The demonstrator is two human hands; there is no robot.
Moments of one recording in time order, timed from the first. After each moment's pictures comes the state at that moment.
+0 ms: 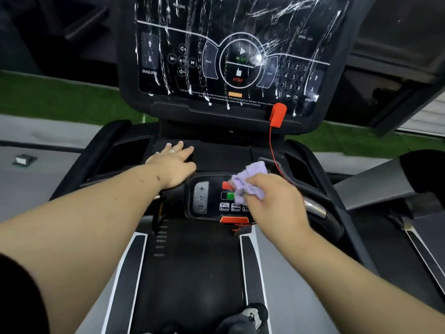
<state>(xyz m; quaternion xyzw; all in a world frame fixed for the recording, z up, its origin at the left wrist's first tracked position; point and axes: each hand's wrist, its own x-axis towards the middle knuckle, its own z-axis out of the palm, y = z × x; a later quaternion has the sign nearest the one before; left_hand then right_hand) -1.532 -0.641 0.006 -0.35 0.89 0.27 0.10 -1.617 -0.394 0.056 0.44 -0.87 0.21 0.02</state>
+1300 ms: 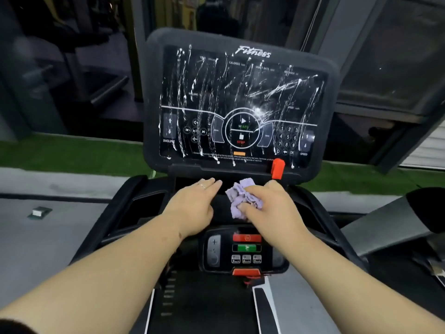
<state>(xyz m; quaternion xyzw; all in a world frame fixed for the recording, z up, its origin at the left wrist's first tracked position) -1.531 -0.628 0.052 -0.20 0.97 0.14 -0.08 -1.639 -0.444 0.109 0.45 -0.84 0.29 -0.02</state>
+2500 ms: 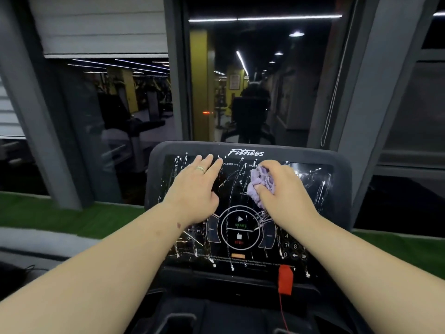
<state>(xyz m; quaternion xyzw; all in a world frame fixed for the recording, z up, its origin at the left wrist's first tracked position) -1.649 -0.708 0.260 -0.28 0.93 -0.05 -0.22 -1.821 -0.554 0.261 0.52 -0.76 0.38 0.09</state>
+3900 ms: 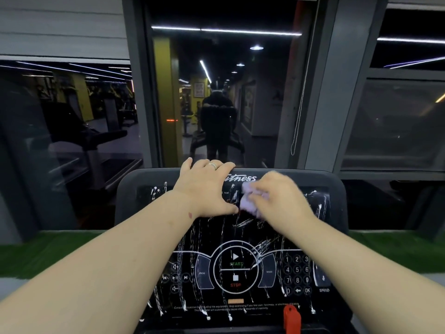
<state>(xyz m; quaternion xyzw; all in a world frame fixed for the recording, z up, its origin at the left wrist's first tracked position) -1.731 -0.769 0.310 -0.20 0.96 -0.07 -0.18 -1.863 -0.609 0.286 0.52 -0.78 0.30 0.17</state>
